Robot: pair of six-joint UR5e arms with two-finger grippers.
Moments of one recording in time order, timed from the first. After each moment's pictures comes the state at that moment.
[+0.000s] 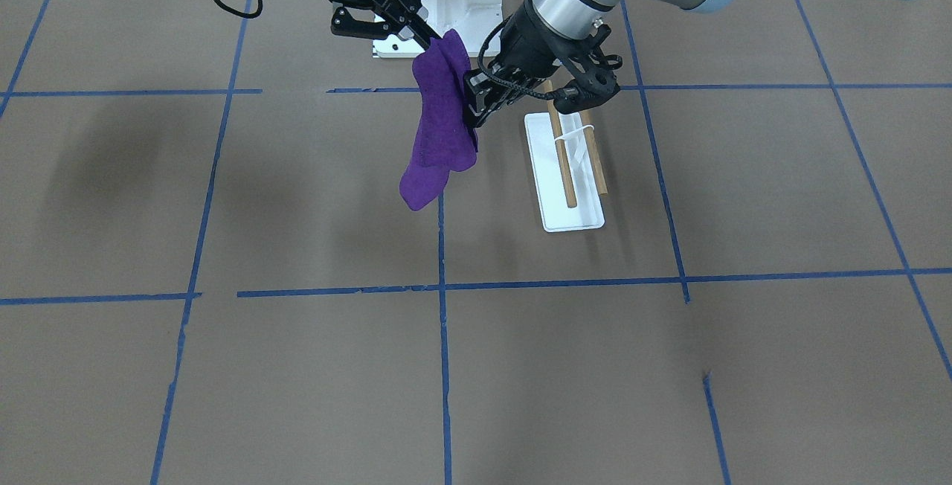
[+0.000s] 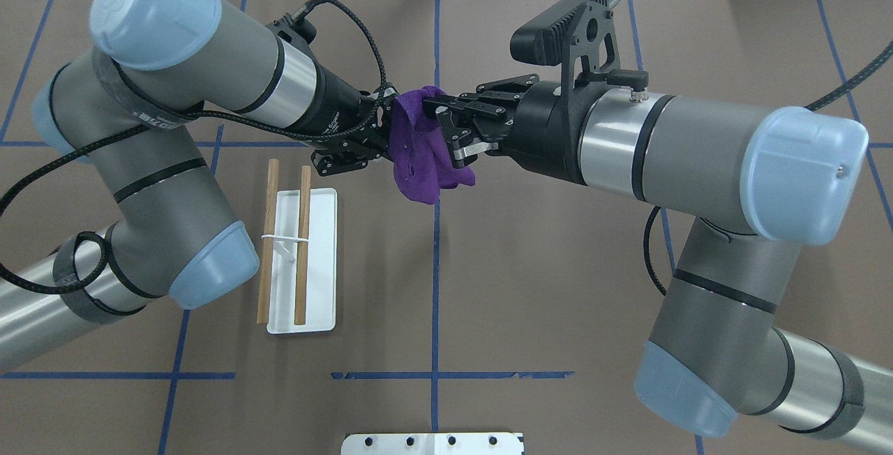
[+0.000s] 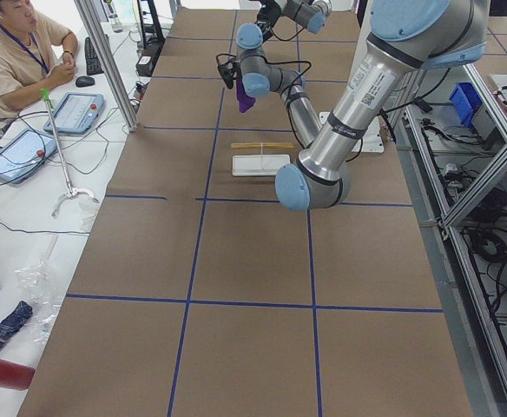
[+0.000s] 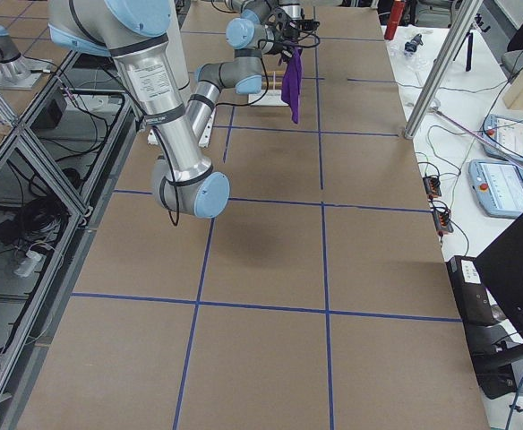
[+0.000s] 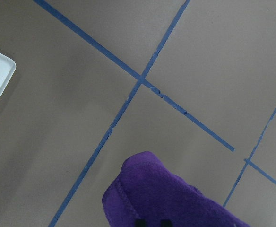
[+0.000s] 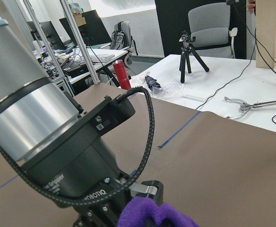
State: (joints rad) left arm -0.70 -2.23 -1.85 -1.88 -2.13 -1.88; right arm 0.54 -1.07 2.08 -0.88 1.59 0.72
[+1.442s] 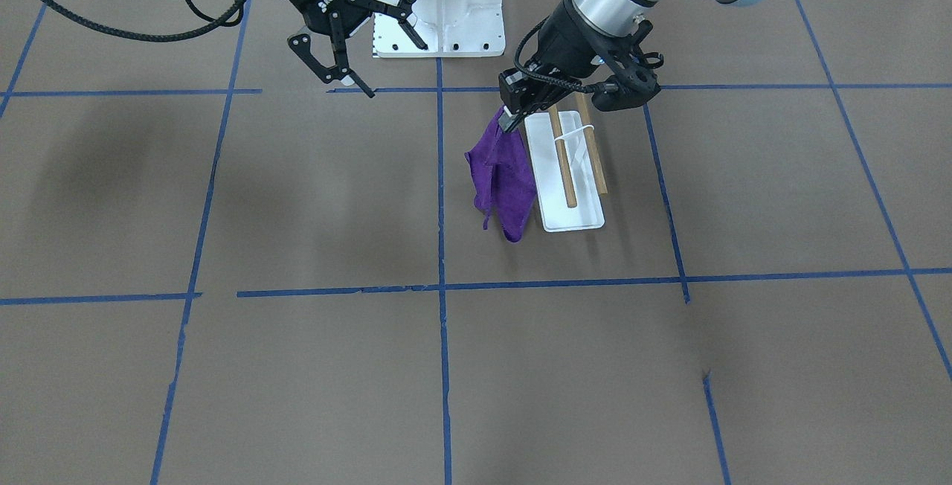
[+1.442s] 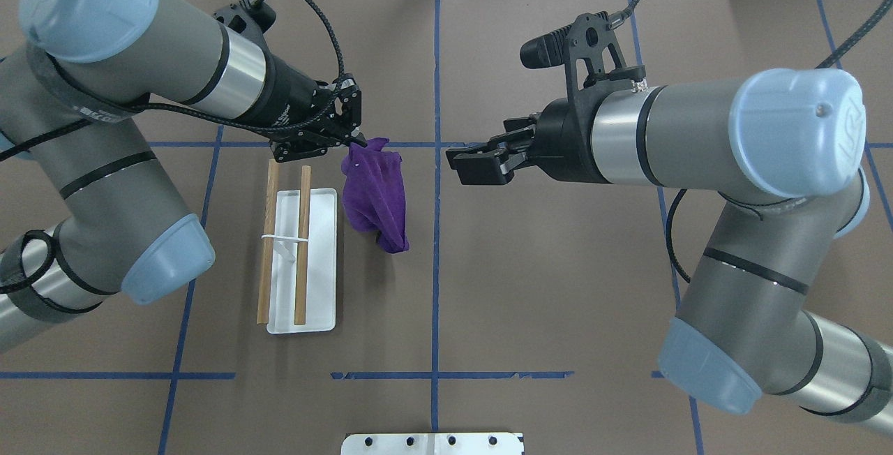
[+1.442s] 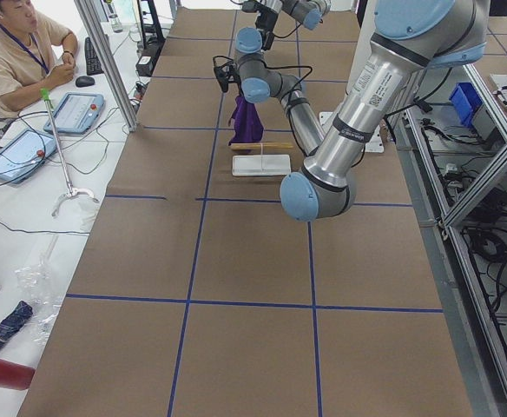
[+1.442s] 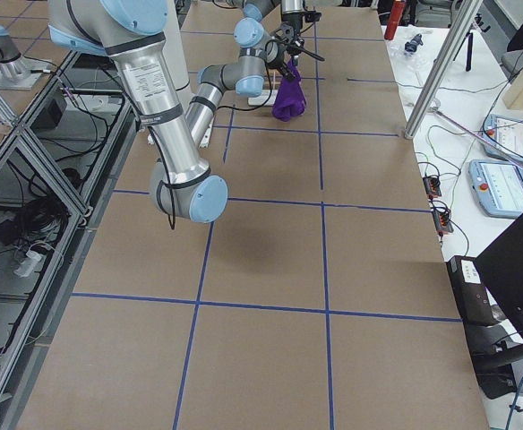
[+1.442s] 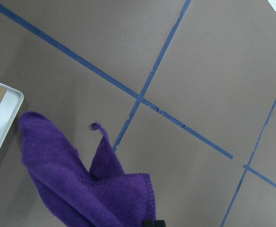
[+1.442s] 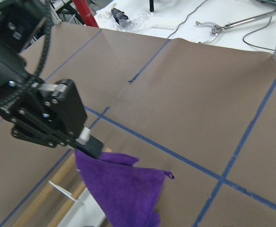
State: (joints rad) left arm -0.75 -2.13 -1.93 -1.88 -2.13 -1.75; right arm 0.61 -1.10 2.10 -1.18 1.80 0.82
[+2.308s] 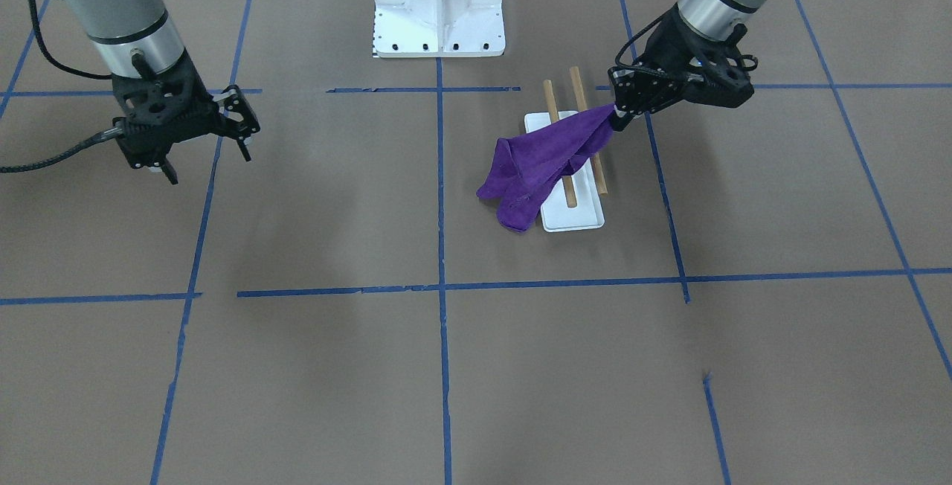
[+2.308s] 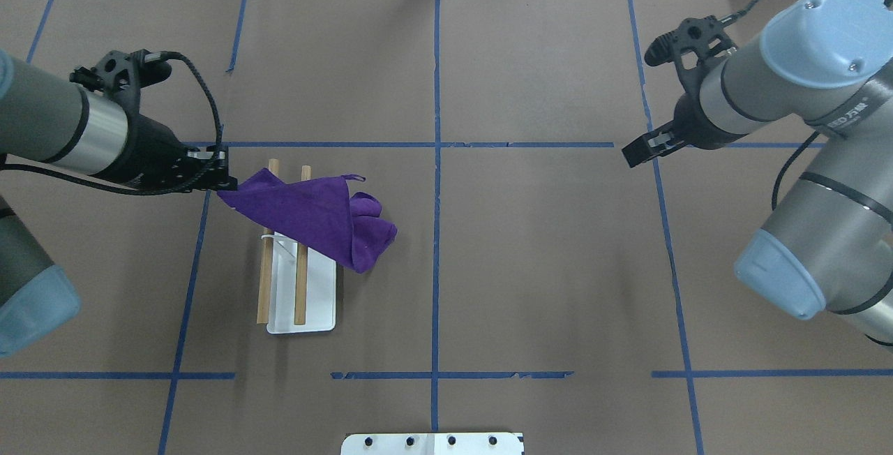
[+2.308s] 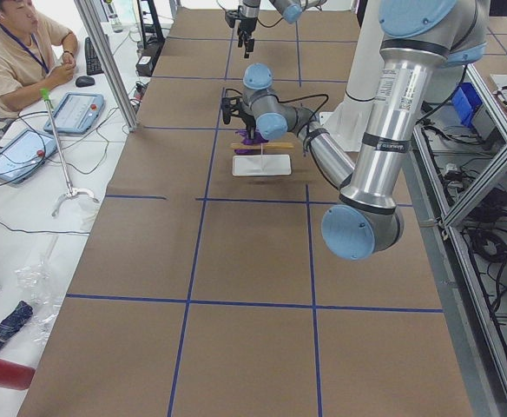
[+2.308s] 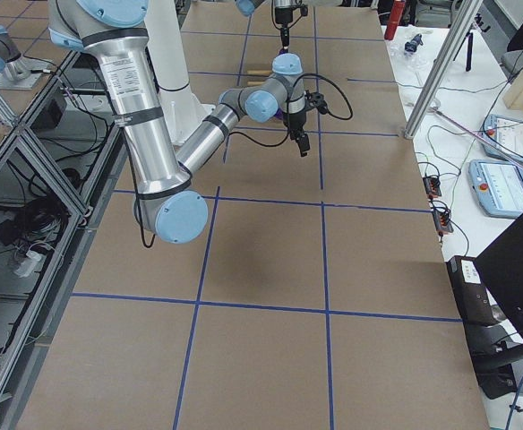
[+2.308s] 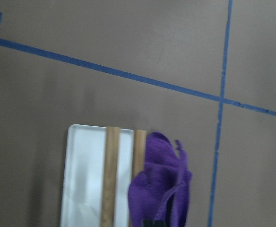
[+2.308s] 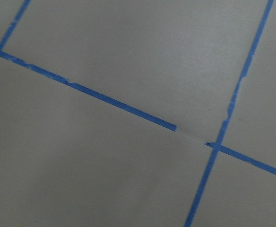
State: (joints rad) left arm -0.80 -1.77 -2.07 -1.88 -2.13 -1.22; right arm 0.83 -1.29 2.04 -1.64 1.94 0.56
